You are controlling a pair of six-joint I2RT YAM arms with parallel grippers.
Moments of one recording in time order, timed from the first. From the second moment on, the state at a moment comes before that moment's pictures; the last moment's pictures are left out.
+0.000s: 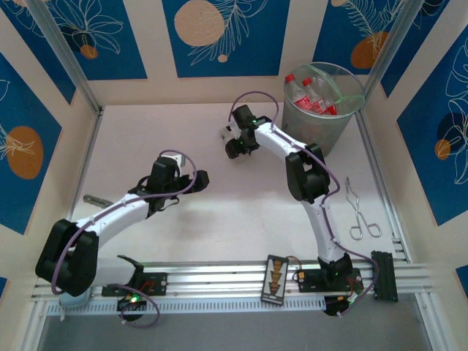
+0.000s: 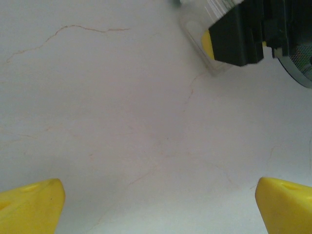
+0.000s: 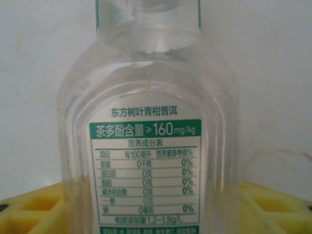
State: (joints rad) left arm -0.44 1.30 0.65 -0.04 0.12 -0.57; right arm 0.49 2.35 1.97 -0.77 -0.07 0.00
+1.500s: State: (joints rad) left arm -0.44 1.31 0.64 -0.02 0.12 -0.57; right arm 0.52 2.17 1.85 -0.99 0.02 0.10
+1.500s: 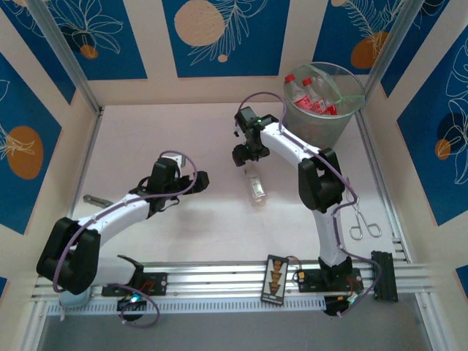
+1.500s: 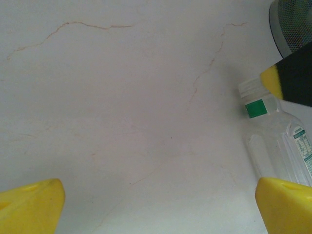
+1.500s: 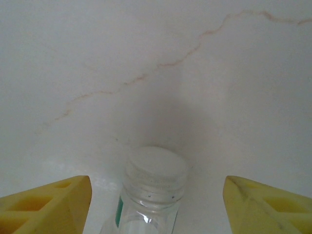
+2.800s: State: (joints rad) left arm -0.44 1.31 0.63 -0.02 0.12 -0.57; right arm 0.54 2.14 1.77 -0.97 0.01 0.13
